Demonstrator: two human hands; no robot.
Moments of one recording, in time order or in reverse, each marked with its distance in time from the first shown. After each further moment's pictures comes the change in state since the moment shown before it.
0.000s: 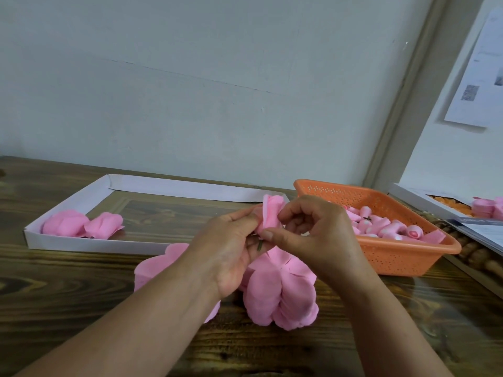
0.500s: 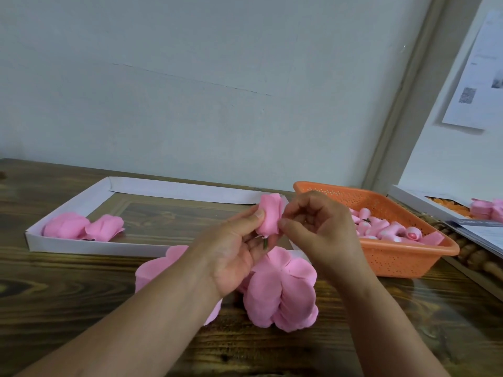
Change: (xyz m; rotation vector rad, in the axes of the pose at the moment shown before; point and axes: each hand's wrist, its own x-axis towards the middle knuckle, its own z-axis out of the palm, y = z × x) left_hand 0.008 -0.002 -0.005 -0.167 -0.071 -0.099; right_hand 0.003 0.009 0.000 0.191 0.050 -0.033
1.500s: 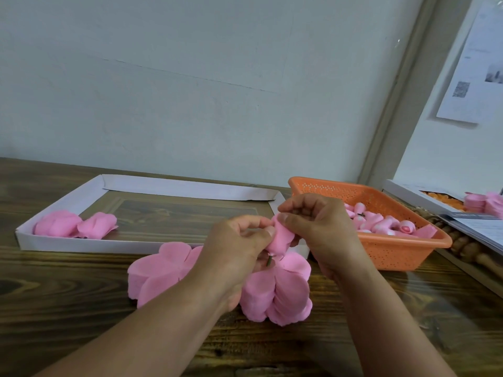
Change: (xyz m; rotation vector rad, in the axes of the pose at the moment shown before) left_hand -0.011 -0.022 0.005 0.589 0.164 0.194; right_hand 0.006 0.007 -0.007 0.129 -0.017 0.238
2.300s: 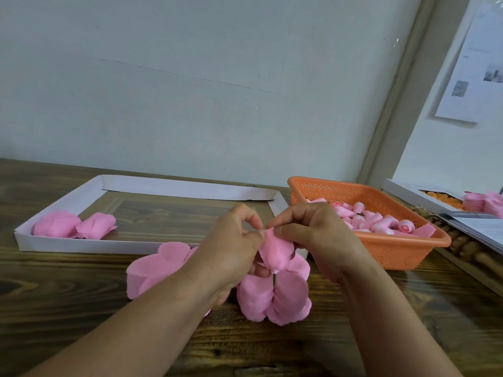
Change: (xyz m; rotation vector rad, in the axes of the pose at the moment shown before) left_hand 0.004 0.005 -0.009 0.288 -0.067 0.016; right_hand -0.003 -0.003 -0.003 0.007 -0.208 0.081
